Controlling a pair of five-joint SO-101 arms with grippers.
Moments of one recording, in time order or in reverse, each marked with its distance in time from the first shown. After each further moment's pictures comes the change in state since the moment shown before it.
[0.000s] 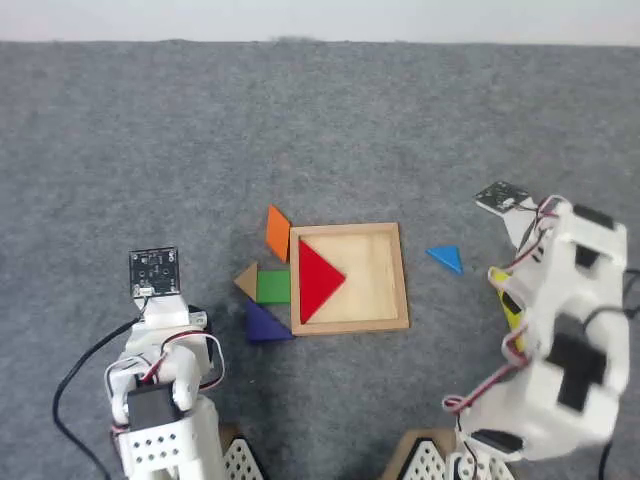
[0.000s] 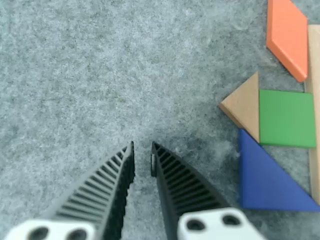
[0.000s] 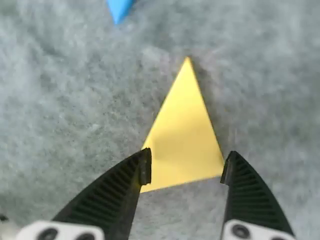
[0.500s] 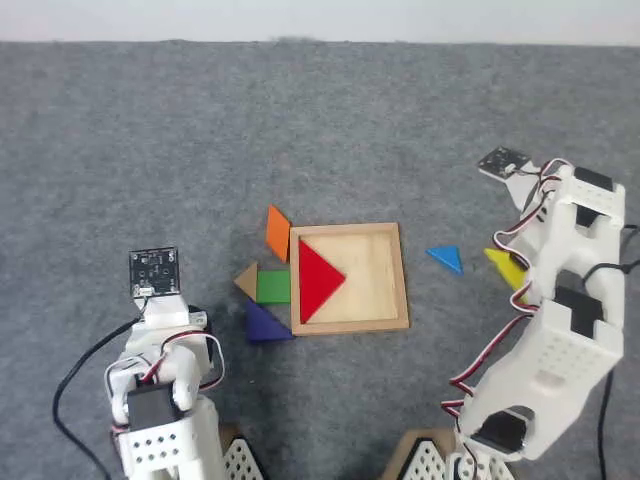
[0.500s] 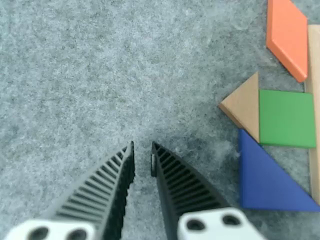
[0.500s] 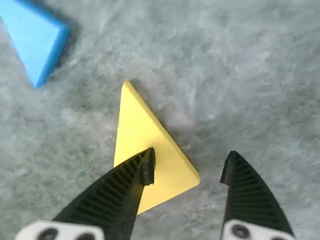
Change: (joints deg) left arm 0.0 0.0 0.0 0.0 0.0; right arm -1.5 22.9 -25.8 1.6 4.0
